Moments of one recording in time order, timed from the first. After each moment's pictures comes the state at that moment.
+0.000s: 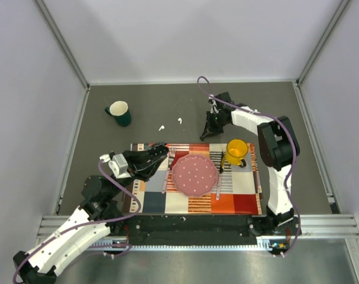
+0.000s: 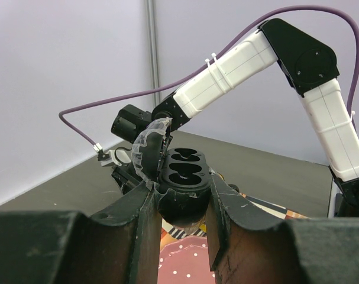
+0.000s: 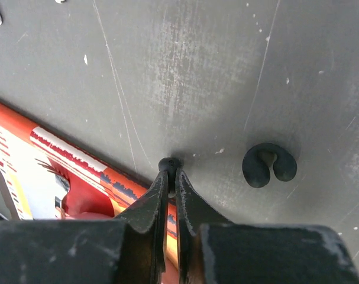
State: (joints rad) left arm -0.72 0.37 0.32 0.49 0.27 -0.10; right arm 0.40 2.09 1.50 -0.47 -0.37 0.41
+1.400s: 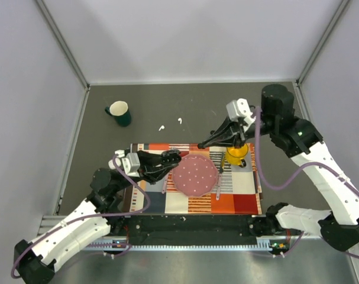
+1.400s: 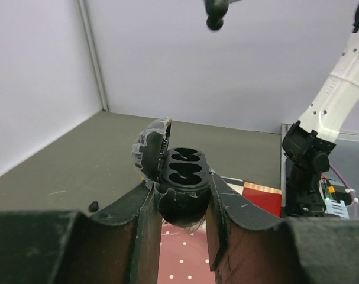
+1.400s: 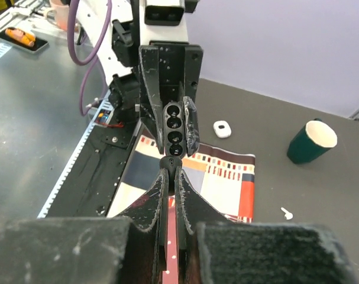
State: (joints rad) left arm -0.72 0.53 0.33 0.58 0.48 -0.15; right arm 0.56 1.13 1.42 -0.57 -1.18 -0.46
